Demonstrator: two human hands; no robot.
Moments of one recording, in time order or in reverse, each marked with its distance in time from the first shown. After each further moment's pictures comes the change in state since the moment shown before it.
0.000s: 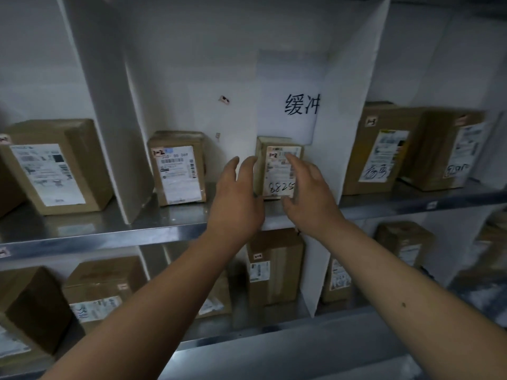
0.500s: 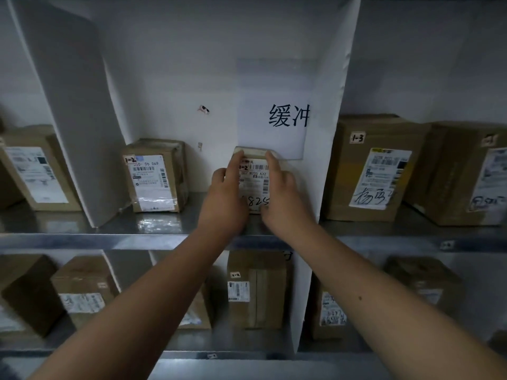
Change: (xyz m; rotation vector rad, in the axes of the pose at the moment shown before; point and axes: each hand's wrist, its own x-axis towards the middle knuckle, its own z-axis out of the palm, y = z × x) left_hand 0.050 0.021 0.066 0.076 0.090 -0.197; right_hand 0.055 0.051 0.004 -0.017 -0.162 -0.047
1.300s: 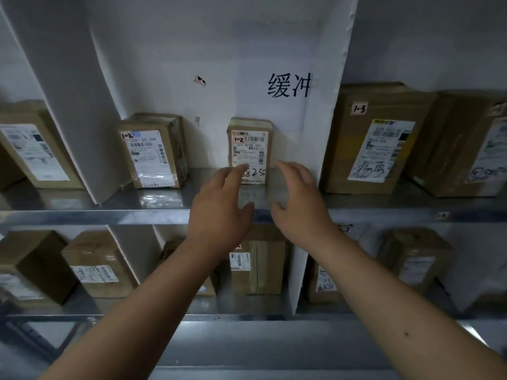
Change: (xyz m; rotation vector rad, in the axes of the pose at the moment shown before) left_hand -0.068 0.008 -0.024 0.189 -0.040 0.123; right_hand -0.069 -0.002 -0.028 0.198 -0.016 0.021
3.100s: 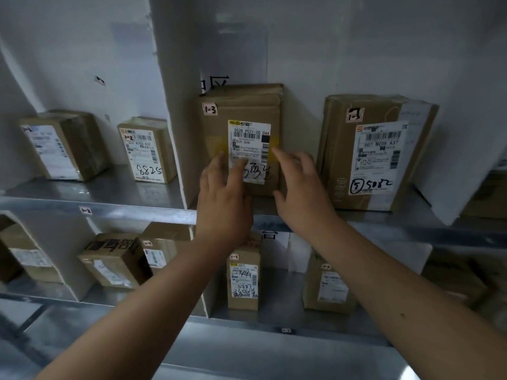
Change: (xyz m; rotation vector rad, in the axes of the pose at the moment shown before) left_hand 0.039 0.226 0.154 0.069 0.194 -0.121; right_hand 0.010 0.189 -0.186 -0.117 -0.003 -0.174
